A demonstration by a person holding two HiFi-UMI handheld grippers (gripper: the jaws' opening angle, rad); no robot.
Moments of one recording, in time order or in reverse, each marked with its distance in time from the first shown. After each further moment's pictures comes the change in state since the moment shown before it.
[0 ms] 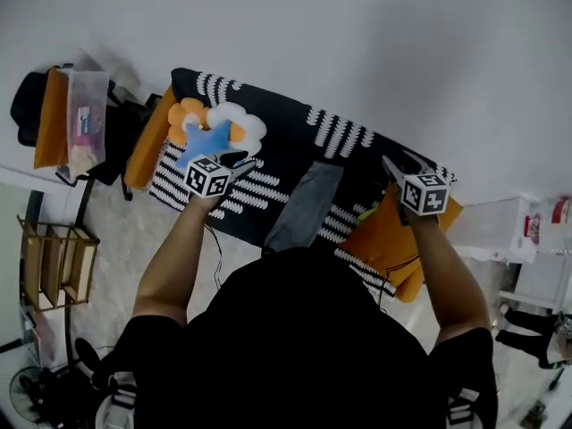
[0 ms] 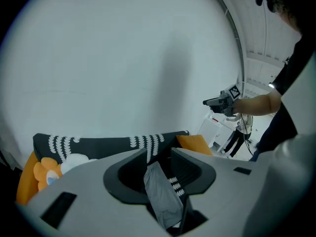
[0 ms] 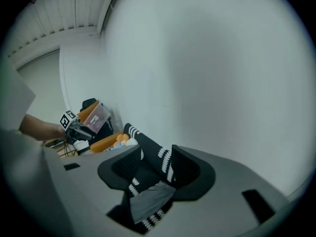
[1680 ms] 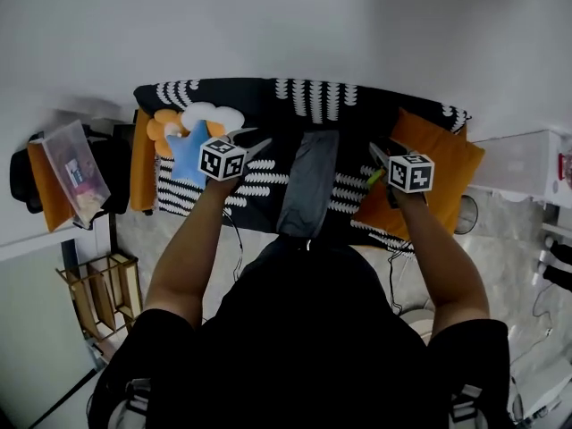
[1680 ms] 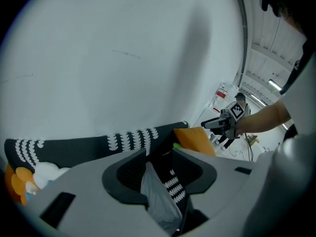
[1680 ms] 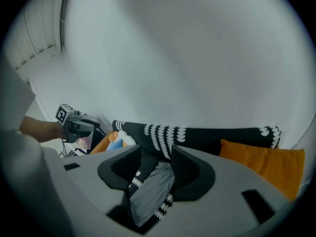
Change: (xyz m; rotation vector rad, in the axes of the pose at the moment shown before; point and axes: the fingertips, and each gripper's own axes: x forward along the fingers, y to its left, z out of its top) left arm 0.208 -0.021 0.030 0.005 0.190 -0.080; right arm 0.082 -0.115 -0.172 0.385 0.116 -0.002
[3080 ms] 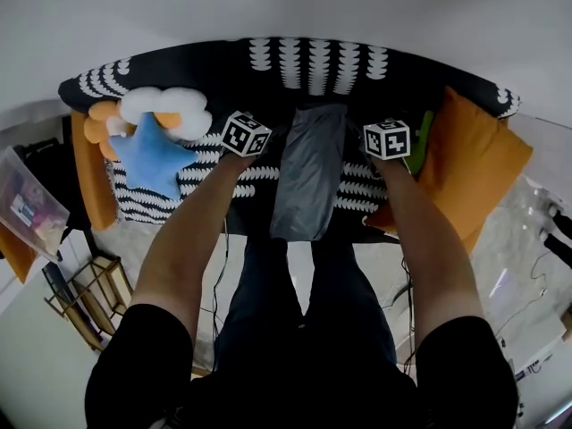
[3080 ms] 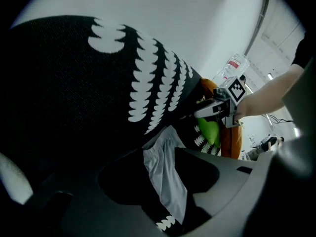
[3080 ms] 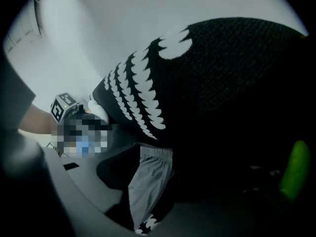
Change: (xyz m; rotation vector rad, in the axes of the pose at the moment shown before) left arm 0.281 0.148 -0.207 -0.004 0.287 -0.166; right arm 0.317 -0.091 -0.164 0.028 0.234 -0.027
